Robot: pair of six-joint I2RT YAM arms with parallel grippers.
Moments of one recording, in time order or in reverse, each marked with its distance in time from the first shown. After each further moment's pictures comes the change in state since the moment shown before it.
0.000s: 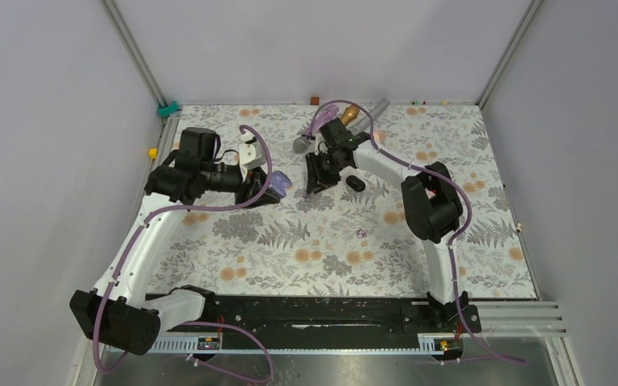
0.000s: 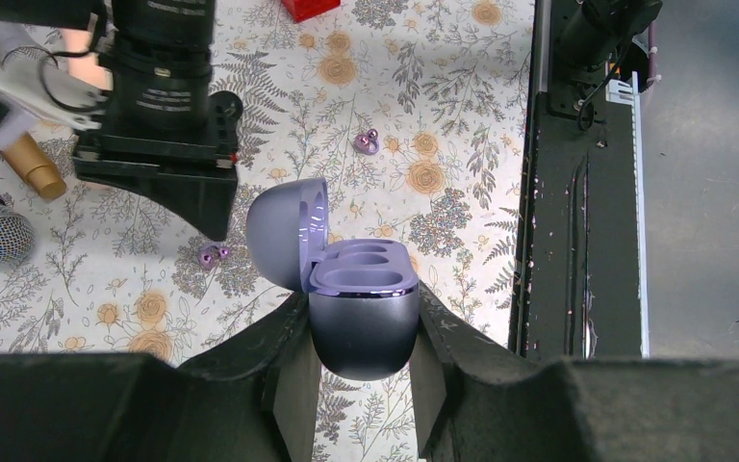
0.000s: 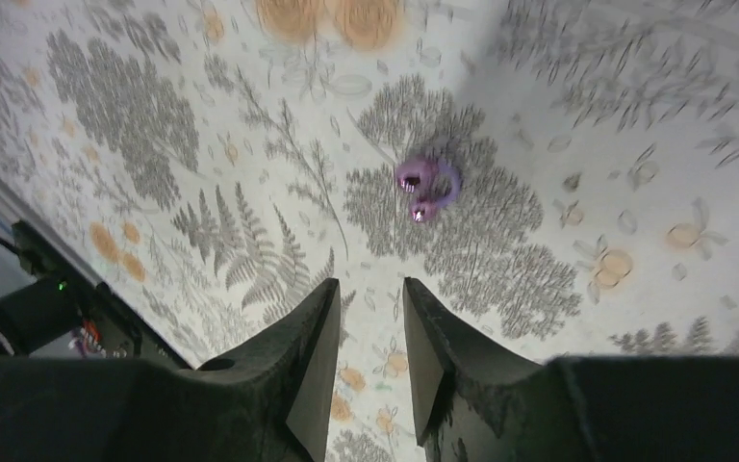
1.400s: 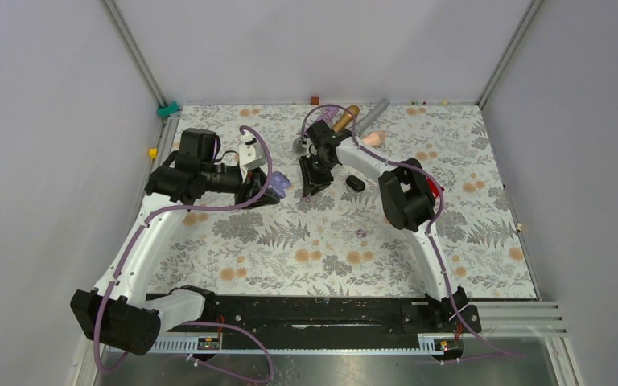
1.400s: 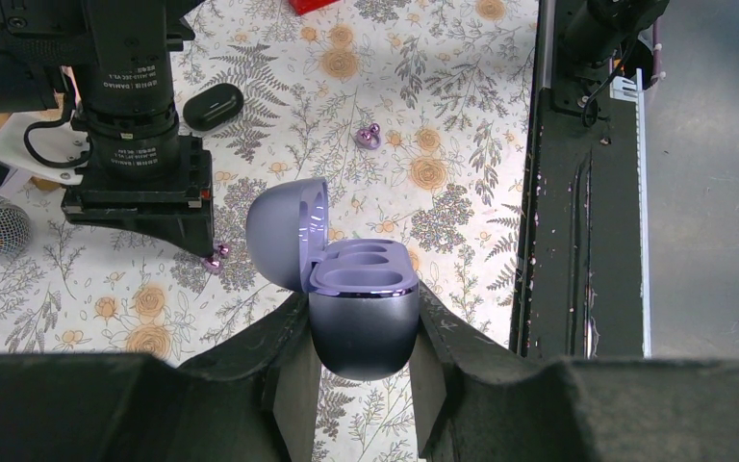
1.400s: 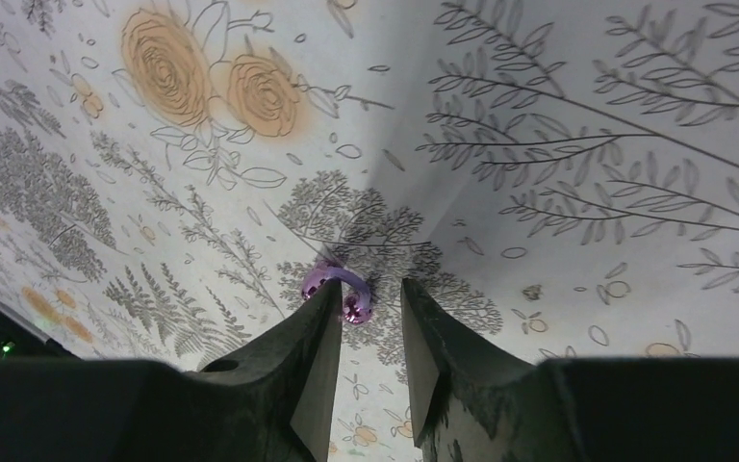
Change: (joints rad) left arm 0.006 -0.001 -0.013 0.002 -0.003 0.005; right arm 0.020 0.275 0.349 -0.195 0.117 -0.006
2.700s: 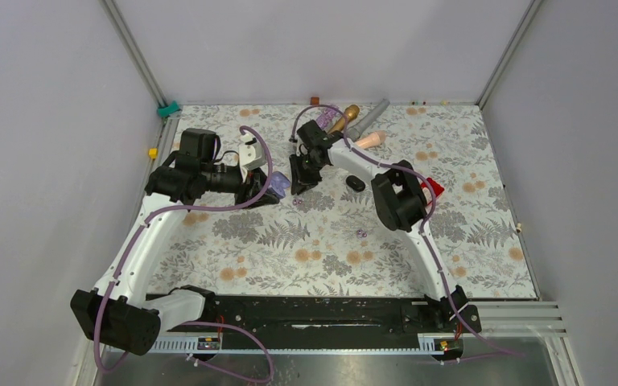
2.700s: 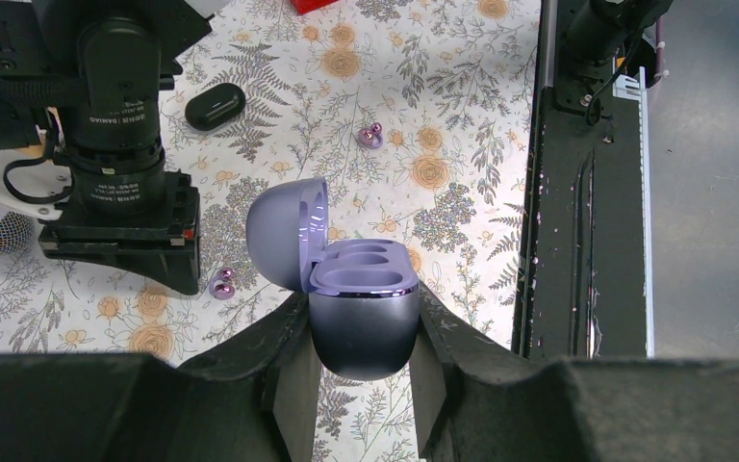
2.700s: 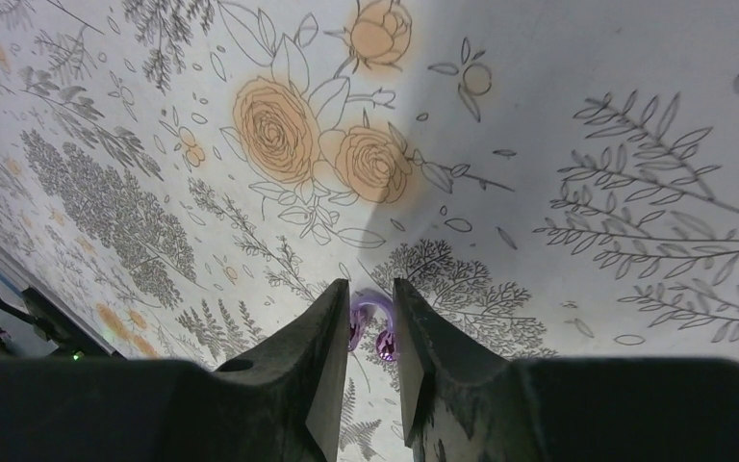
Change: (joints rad) left arm 0.000 0.000 0.000 0.000 -0.003 0.005; right arm 0.036 0.060 0.088 0.066 -0.071 0.081
